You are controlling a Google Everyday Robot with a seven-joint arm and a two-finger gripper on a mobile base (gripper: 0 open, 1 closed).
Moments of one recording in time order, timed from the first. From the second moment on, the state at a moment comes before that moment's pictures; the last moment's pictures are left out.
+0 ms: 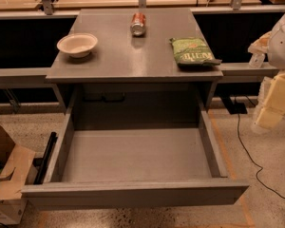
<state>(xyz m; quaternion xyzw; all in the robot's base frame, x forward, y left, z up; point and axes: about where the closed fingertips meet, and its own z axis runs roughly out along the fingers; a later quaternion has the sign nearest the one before) 0.438 -0.217 0.976 -0.60 0.78 -0.03 0.16</state>
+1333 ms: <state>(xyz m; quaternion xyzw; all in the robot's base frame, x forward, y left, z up) 0.519 -0.203 0.982 -0.60 0.76 0.00 0.24</state>
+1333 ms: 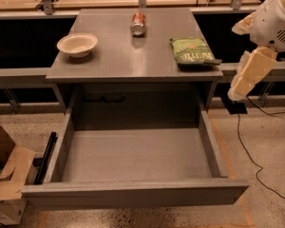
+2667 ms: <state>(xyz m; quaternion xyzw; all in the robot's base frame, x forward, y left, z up) 0.676 -0.192 0.933 -0.49 0.78 0.11 0.37</state>
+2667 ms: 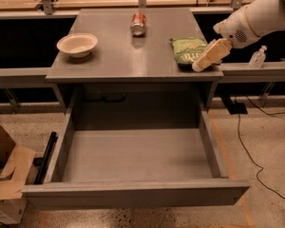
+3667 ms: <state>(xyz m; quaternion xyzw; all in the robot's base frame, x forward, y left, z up) 0.785 -0.216 0.857 -0.40 0.83 0.11 0.36</state>
